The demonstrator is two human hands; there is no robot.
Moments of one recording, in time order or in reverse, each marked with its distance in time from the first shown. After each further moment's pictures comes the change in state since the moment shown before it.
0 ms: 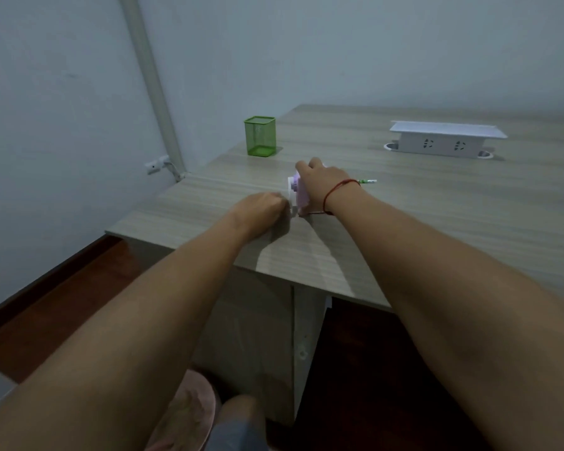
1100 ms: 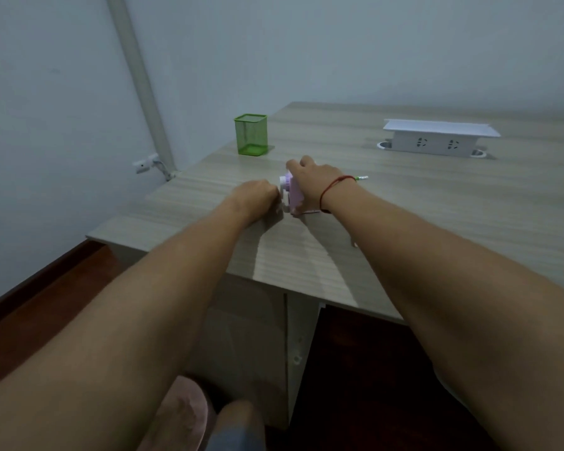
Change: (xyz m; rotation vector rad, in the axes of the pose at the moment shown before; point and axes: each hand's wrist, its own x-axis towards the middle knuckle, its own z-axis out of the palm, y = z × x) left_hand 0.038 -0.013 0.002 0.018 -0.101 -0.127; right_hand 0.005 0.007 -0.003 -0.038 -0.002 -0.074
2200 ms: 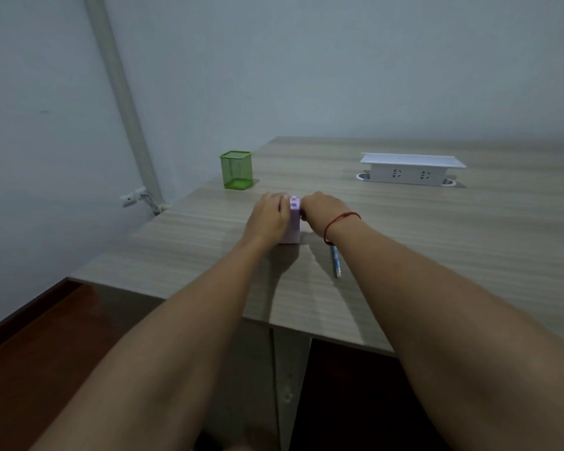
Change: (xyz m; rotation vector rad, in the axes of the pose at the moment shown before) left_hand 0.028 0.046 0.000 -0.697 0.436 -0.137; right_hand -0.011 0.025 -0.017 -0.051 -0.013 0.150
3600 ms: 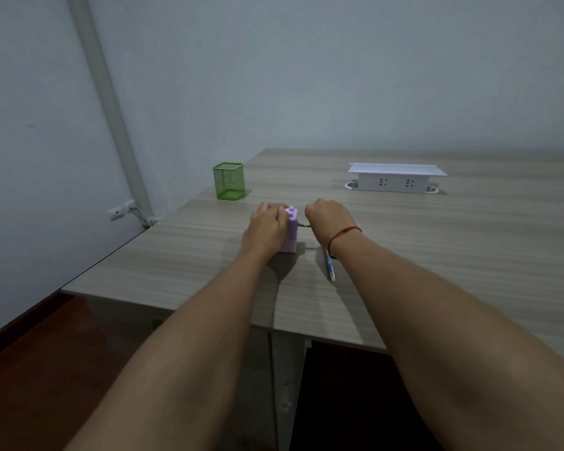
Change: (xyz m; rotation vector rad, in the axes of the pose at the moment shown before) left_hand 0.002 -0.009 0.011 -0.016 -0.023 -0.091; right_hand -0.021 0.012 0.001 -0.157 0.143 0.034
